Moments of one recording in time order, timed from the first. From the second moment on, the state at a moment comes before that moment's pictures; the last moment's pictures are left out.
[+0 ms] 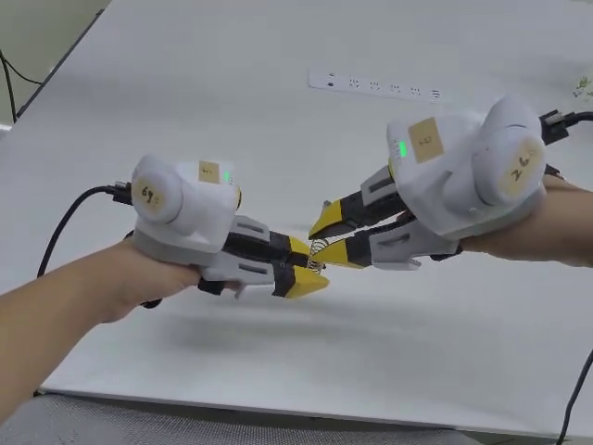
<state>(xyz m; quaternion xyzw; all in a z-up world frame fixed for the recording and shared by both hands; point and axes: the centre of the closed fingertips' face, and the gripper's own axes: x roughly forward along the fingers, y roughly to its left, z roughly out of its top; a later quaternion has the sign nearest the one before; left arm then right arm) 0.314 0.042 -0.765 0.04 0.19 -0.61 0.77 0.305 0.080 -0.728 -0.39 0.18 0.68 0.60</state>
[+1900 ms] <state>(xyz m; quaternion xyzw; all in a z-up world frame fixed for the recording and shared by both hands) 0.328 0.110 -0.759 0.03 0.19 -0.55 0.81 0.331 0.064 -0.731 -0.42 0.18 0.65 0.61</state>
